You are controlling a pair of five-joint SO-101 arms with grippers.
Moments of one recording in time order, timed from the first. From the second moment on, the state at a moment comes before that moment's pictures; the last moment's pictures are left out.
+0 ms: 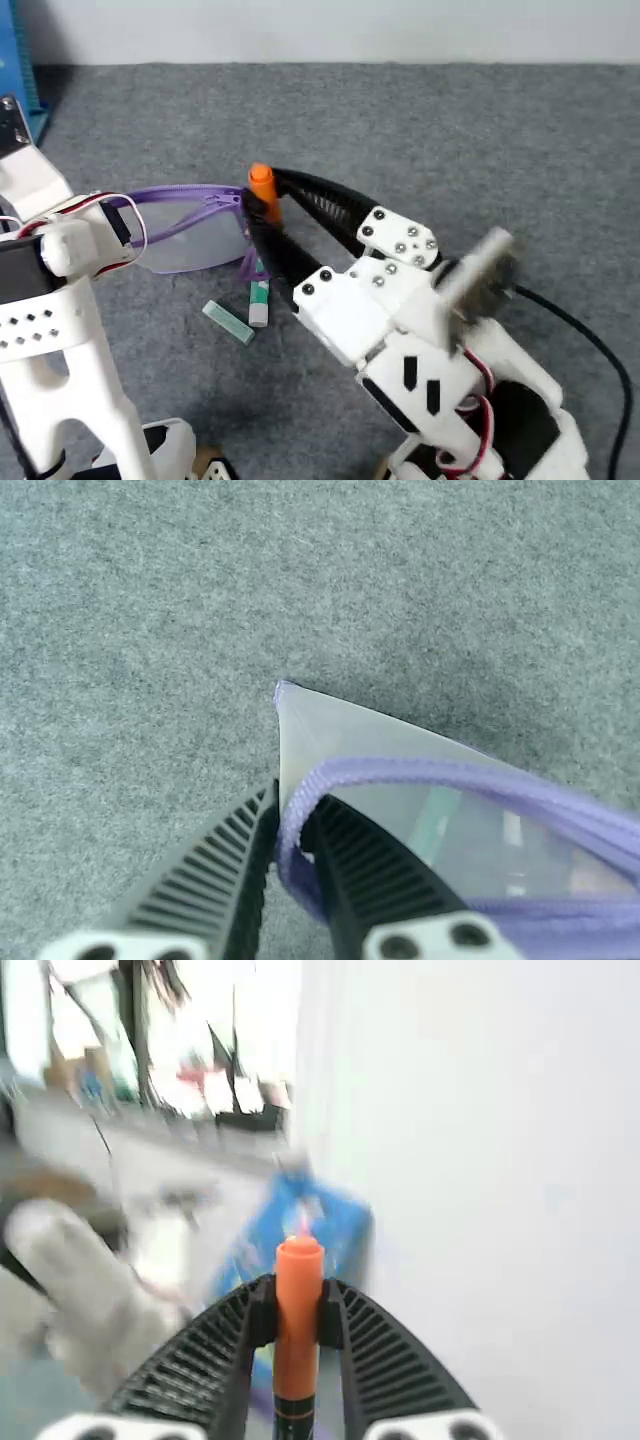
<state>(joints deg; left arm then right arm) -17.6 -28.4 2.4 99.4 21.5 -48.4 -60.8 22.2 34.5 2.1</state>
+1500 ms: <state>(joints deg) -17.6 -28.4 2.4 99.4 21.5 -50.4 -37.2 49.4 -11.5 4.8</state>
